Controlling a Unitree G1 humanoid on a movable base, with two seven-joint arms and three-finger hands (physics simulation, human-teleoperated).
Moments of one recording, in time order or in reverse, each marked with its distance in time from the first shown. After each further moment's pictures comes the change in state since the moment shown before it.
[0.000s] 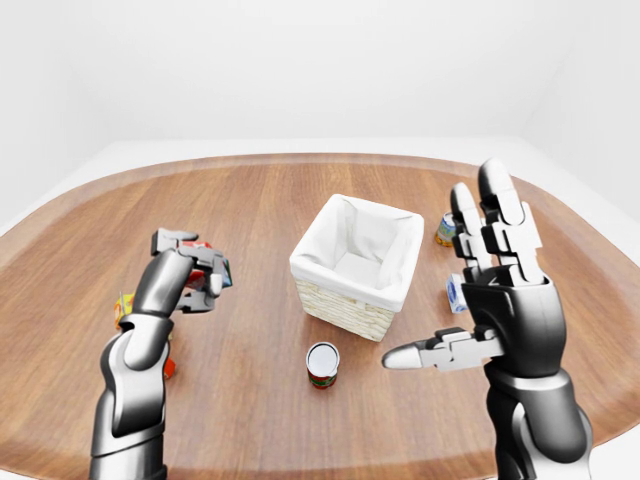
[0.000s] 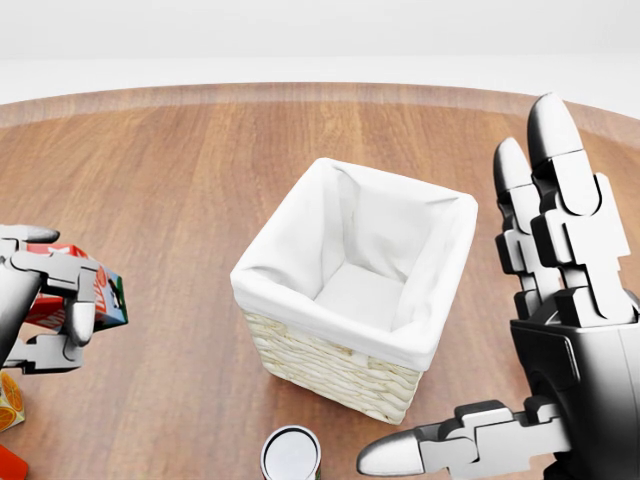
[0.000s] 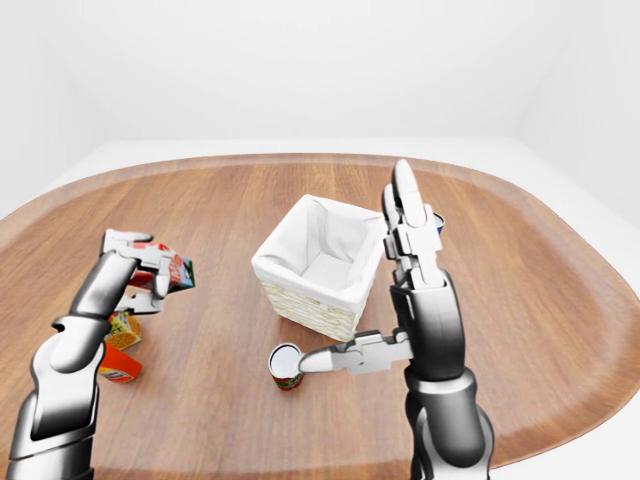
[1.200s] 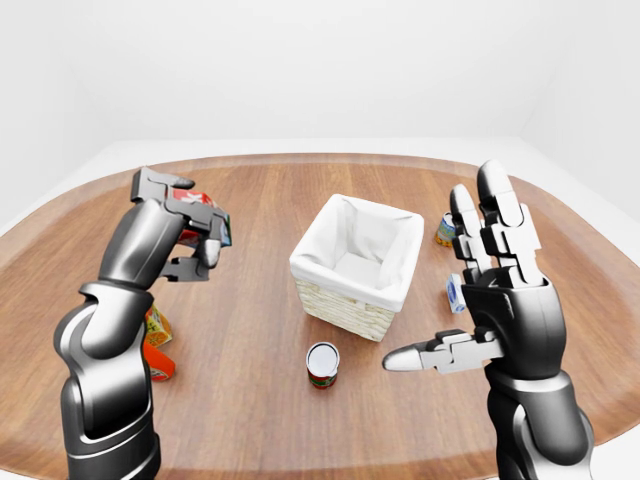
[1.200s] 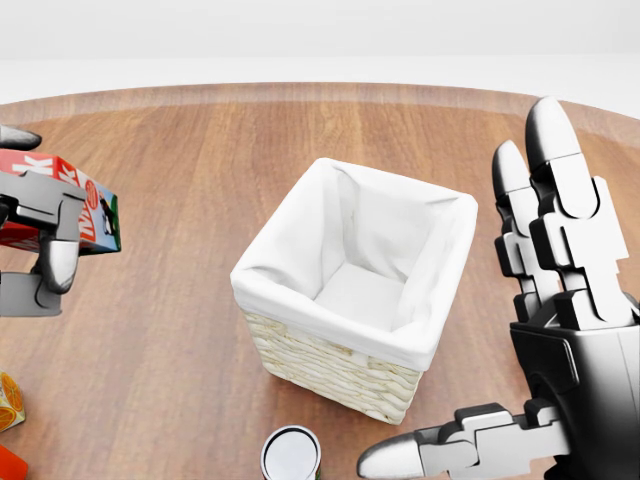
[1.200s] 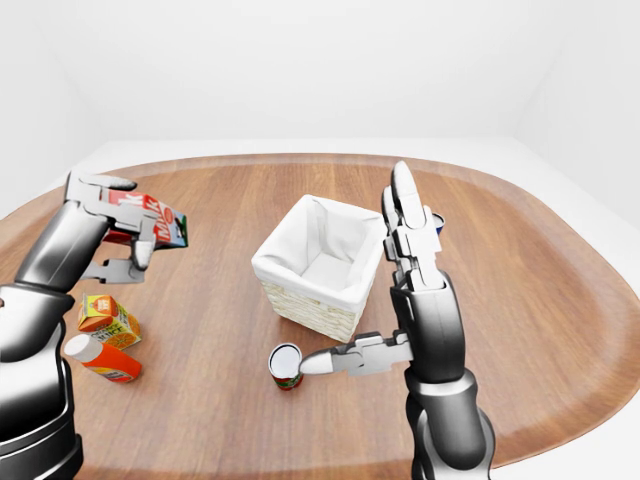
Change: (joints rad) left arm -0.139 0.049 0.002 -0.330 0.000 0.172 -0.196; right arm 0.009 0.001 0.001 -0.005 -0.001 0.000 0.006
